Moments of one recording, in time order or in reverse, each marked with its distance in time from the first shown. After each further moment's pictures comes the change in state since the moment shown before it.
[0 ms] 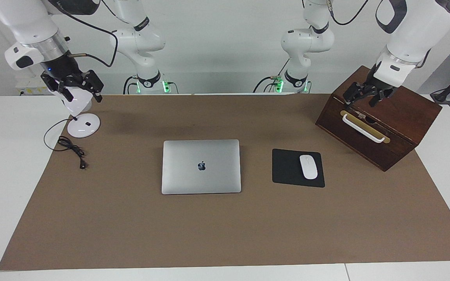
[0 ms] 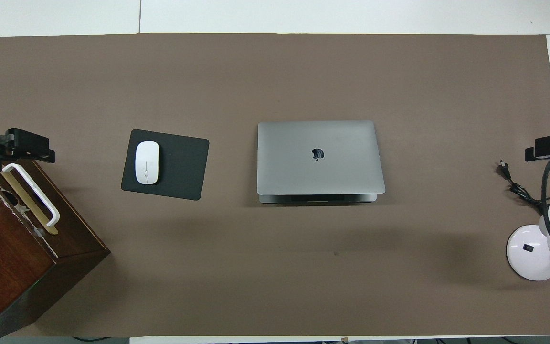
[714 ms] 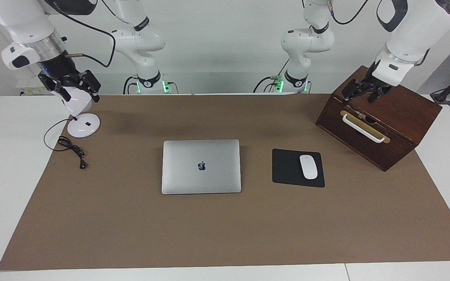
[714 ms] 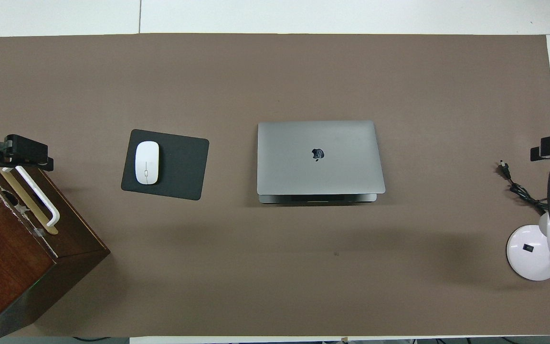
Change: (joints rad) left arm 0.000 0.000 0.000 0.015 0.001 -0.056 0.000; right arm -0.003 0.000 -0.014 0.000 0.000 0.000 0.000
